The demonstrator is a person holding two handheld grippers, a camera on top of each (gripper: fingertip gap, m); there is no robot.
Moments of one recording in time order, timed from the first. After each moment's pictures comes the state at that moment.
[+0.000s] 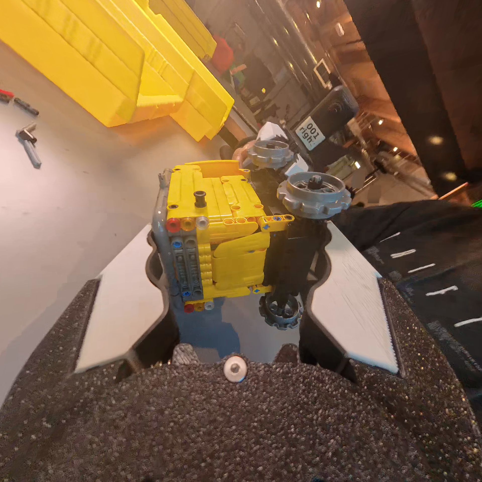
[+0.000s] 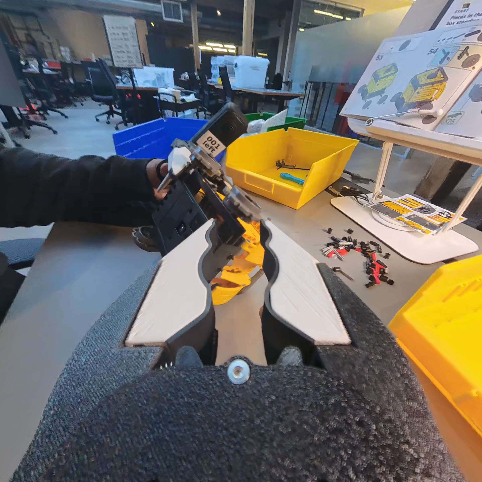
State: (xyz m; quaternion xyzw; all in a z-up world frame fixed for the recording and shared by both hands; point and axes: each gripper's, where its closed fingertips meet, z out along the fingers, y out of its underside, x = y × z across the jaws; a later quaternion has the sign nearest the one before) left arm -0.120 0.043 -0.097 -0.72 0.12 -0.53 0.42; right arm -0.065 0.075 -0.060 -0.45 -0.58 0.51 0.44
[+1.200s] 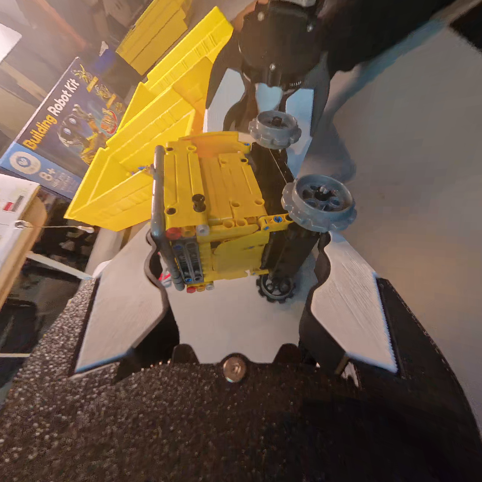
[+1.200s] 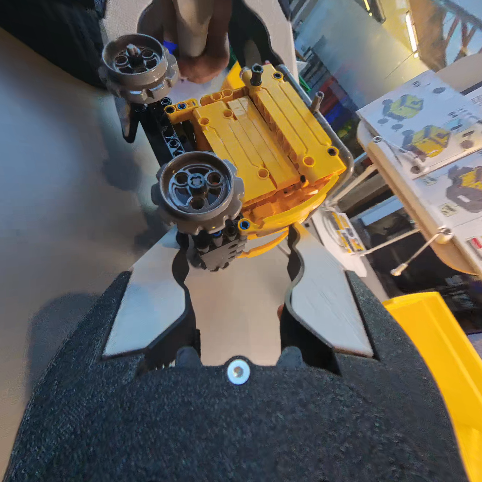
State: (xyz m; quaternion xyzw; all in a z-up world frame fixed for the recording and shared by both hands) left arm -0.100 0.033 -0.100 -0.65 0.52 0.00 0.55; right arm -0.077 0.070 -0.121 -0.33 -0.73 0.26 0.54
